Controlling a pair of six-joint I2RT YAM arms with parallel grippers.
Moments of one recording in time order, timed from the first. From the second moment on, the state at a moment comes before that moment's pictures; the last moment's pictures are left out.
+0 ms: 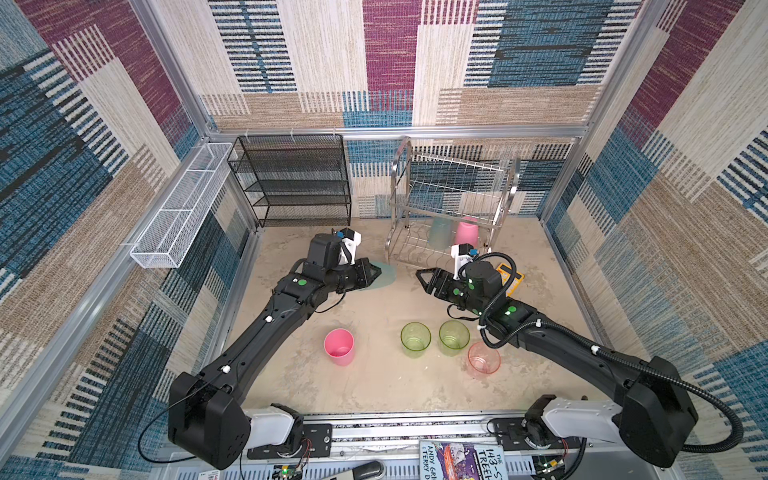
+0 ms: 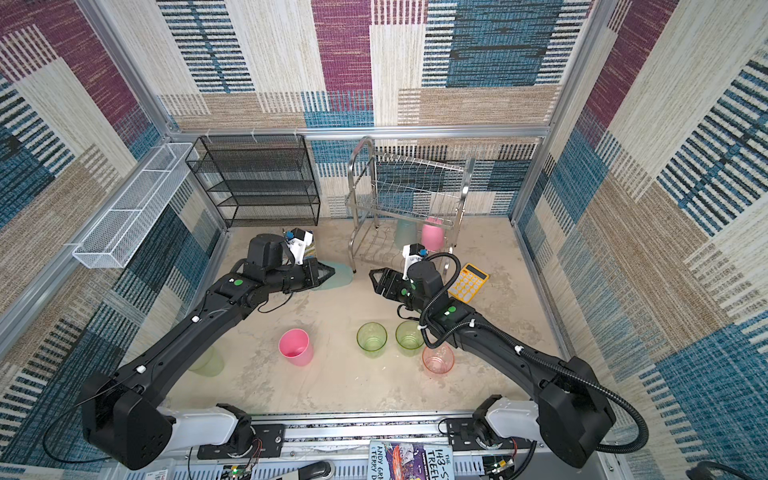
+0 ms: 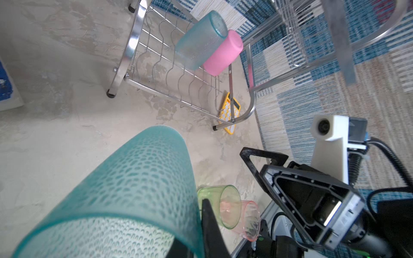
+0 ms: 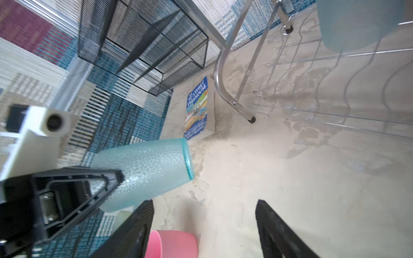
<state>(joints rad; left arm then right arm) -0.40 1.32 1.12 -0.36 0.45 -0.64 0.64 1.26 0.84 0.08 -0.08 0.88</state>
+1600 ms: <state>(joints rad) -0.39 1.42 0.90 0.44 0.60 -1.29 0.62 1.56 0.81 0.72 -0.03 1.50</state>
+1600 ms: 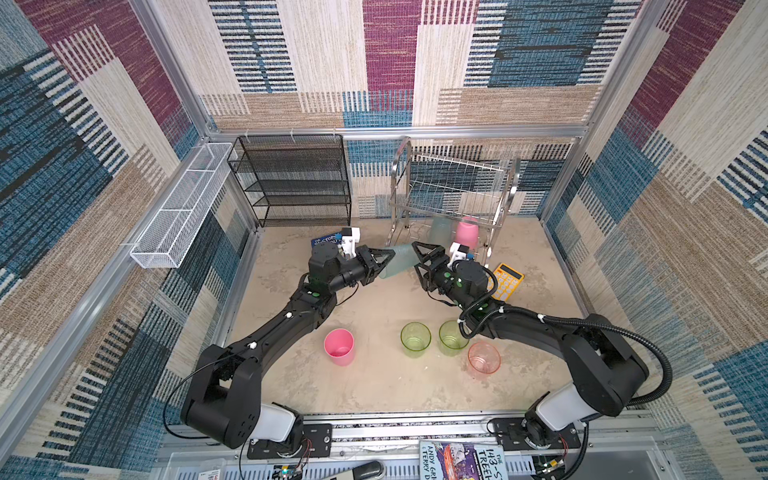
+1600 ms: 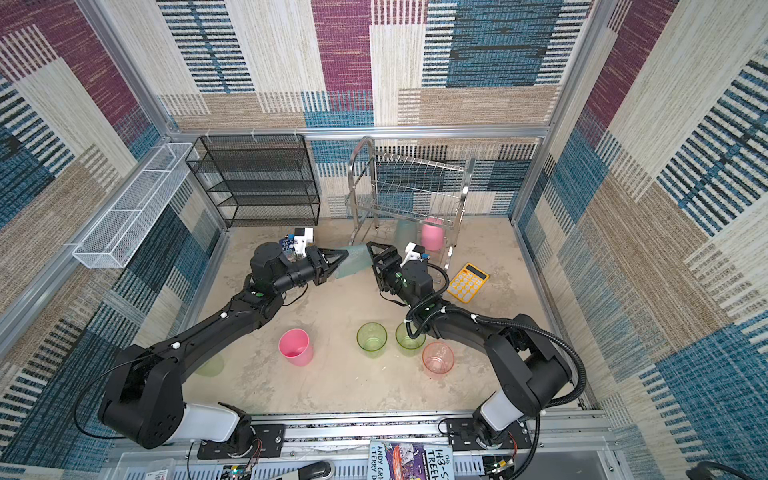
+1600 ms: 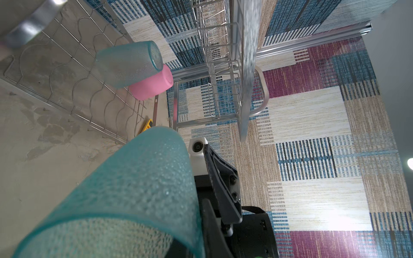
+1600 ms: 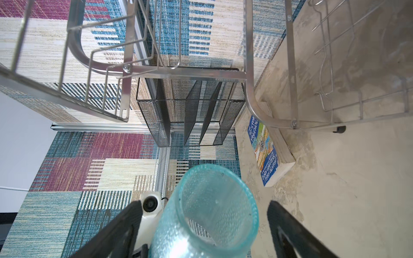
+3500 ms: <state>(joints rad) -0.41 1.45 0.82 0.67 0.54 -1.57 0.64 1.71 0.91 0.82 -0.08 1.52</state>
